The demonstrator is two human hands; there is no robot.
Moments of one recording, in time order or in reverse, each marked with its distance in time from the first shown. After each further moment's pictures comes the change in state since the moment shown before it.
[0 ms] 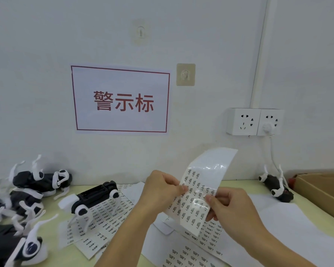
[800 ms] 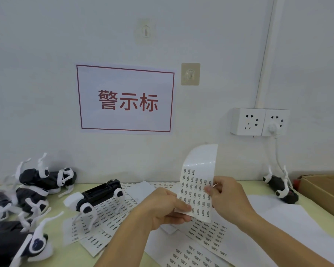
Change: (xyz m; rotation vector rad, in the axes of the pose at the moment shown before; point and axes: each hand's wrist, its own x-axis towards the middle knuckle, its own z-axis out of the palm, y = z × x) left_hand 0.003 -0.022 -0.004 -0.214 -0.365 -0.333; right_hand 0.045 0.008 0.010 -0.243 0.054 -0.058
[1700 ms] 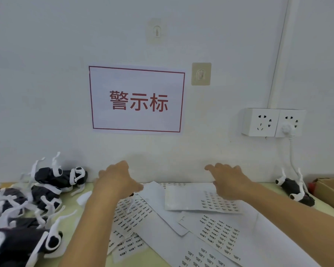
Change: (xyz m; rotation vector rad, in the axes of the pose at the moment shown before) left_hand -0.053 0.035 -0.089 0.973 0.705 -0.100; right_hand 0.072 -0.005 0.003 -1.011 -0.336 -0.246
